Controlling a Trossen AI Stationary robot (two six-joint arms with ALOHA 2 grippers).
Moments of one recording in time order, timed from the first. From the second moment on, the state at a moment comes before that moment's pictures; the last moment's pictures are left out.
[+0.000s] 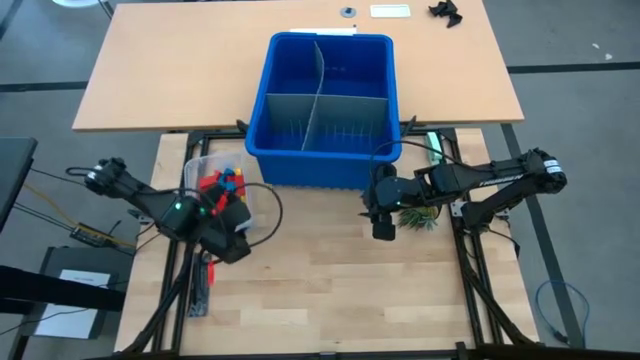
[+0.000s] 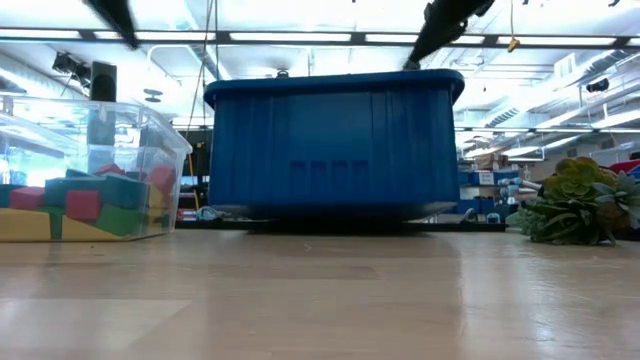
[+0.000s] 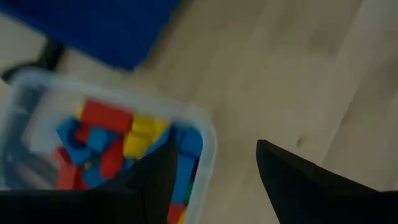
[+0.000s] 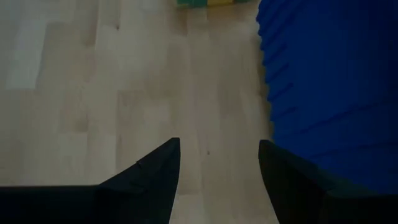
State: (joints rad) left arm -0.51 1.29 1.31 -1.45 -0.51 -0.91; right arm 0.15 1.32 1.26 -0.78 0.27 0.10
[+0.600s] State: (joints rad) left arm -0.54 1.08 0.93 -1.27 -0.44 -0.91; right arm 0.16 1.32 1.26 -0.71 0.28 0.05
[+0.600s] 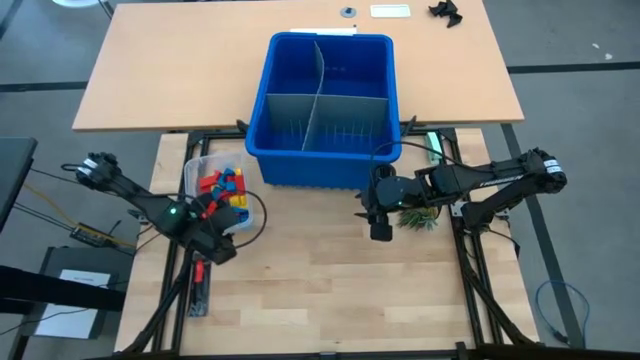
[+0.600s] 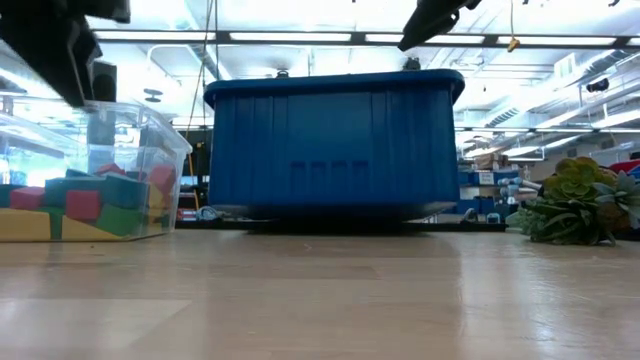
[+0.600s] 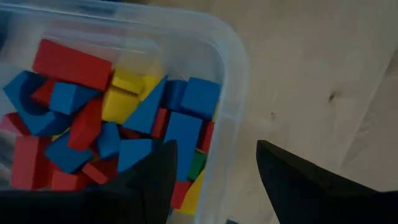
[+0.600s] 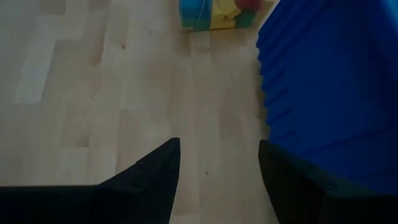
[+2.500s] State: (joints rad) left arm -0.38 1.62 1.10 -0.12 -0.29 -0.24; right arm 0.47 1.32 1.26 -1.04 0.39 0.56
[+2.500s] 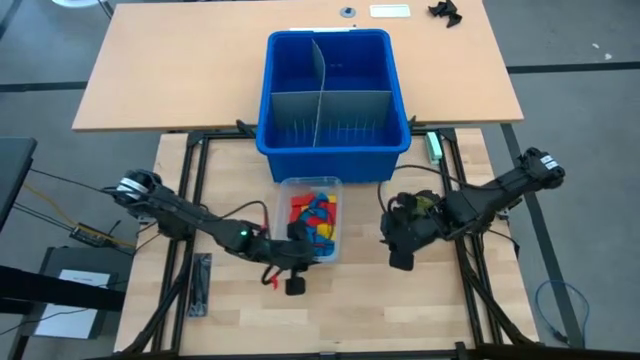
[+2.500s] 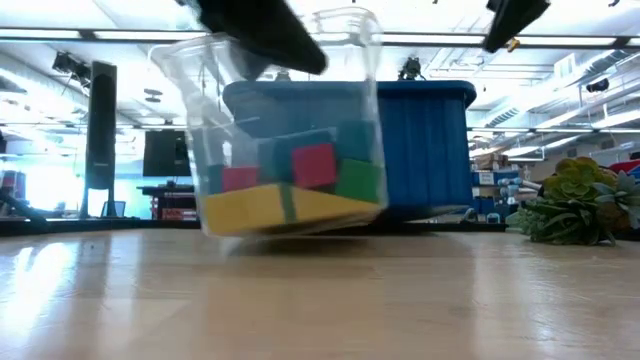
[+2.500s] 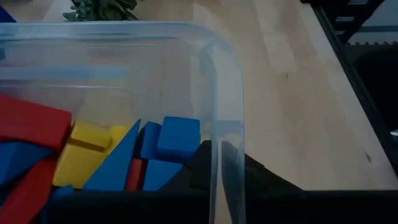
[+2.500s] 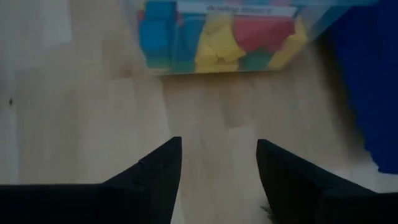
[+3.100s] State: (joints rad) left arm -0.37 1.73 1.03 0.46 -0.23 -0.14; right arm 0.69 1.32 1.07 -0.73 0.69 0.65
